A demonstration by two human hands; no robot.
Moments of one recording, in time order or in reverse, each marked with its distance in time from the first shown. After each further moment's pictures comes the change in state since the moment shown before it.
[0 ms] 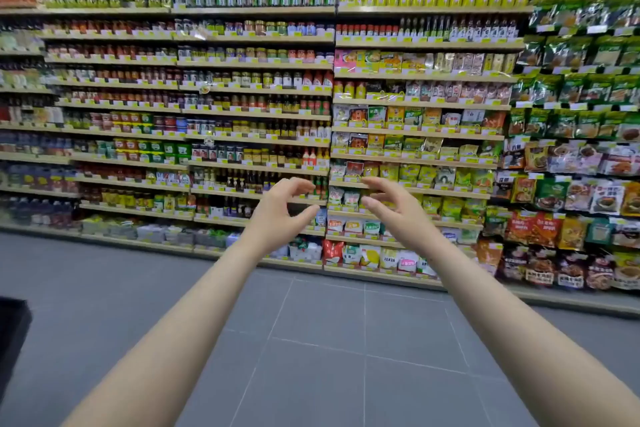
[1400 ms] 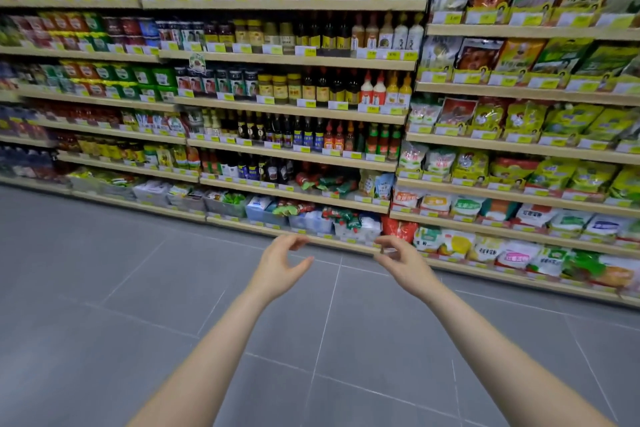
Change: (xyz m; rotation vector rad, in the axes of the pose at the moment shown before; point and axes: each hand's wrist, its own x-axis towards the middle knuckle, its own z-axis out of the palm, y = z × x) left_hand 0.320 -0.751 0.168 0.042 -0.152 -0.461; right_hand 0.536 0.526 0.402 0.109 -0.239 0.567
